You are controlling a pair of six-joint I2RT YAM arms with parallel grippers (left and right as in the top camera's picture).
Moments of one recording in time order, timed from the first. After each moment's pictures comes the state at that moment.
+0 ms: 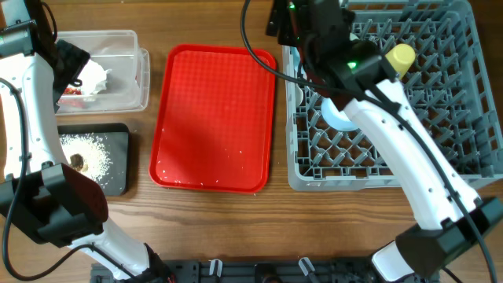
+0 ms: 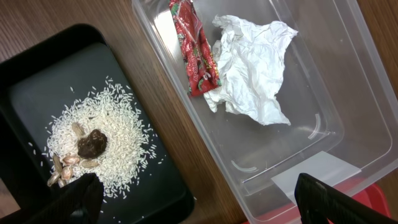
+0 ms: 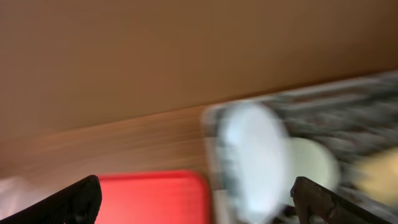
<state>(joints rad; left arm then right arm) 0.32 1.89 1.87 -1.19 -0.22 -0.76 0.52 1.71 1.82 -0.66 0.37 0.45</state>
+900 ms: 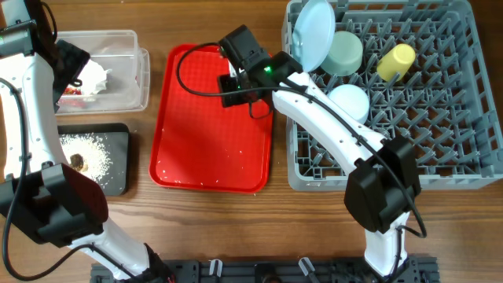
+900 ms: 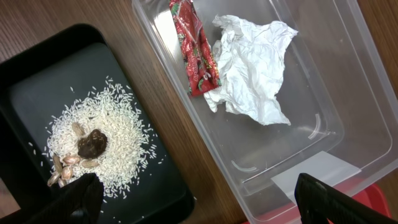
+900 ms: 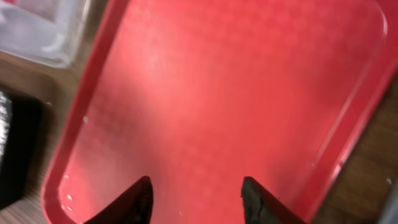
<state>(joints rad) 0.32 1.89 1.87 -1.19 -0.22 -0.76 0.66 2.05 1.82 -0.85 -0.07 0.38</state>
